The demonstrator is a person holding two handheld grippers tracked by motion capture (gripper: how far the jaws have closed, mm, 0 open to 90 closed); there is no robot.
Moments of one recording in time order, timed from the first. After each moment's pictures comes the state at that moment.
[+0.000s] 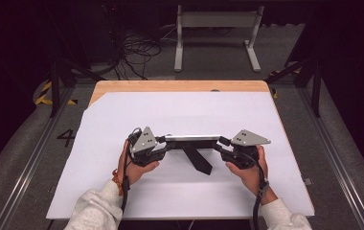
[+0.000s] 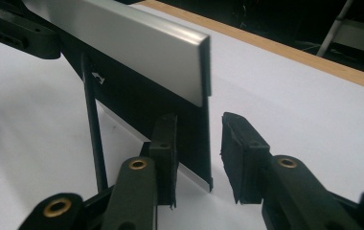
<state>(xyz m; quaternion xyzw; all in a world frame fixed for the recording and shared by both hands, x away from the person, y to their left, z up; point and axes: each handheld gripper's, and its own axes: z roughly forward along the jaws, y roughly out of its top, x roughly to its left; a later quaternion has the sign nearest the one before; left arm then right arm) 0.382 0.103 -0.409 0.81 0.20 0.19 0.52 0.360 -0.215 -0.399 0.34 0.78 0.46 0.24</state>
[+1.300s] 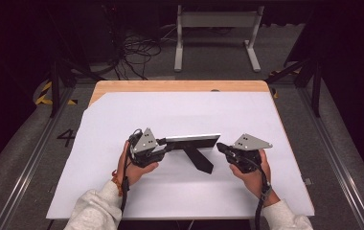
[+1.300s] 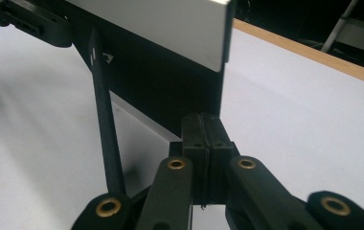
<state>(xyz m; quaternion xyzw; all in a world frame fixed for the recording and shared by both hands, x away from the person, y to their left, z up) 0.383 0.104 -0.414 0.83 0.20 0.18 0.50 0.351 -0.221 -0.403 0.33 0.79 0.45 0.25</state>
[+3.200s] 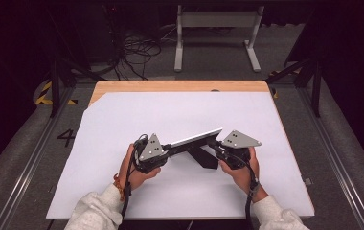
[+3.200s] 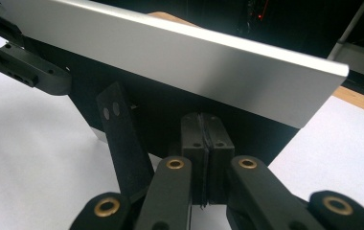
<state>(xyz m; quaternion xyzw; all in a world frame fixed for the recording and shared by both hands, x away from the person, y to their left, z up) 0.366 0.092 -0.411 0.84 0.17 0.20 0.47 0.360 -0.194 -0.400 0.31 0.78 0.47 0.26</state>
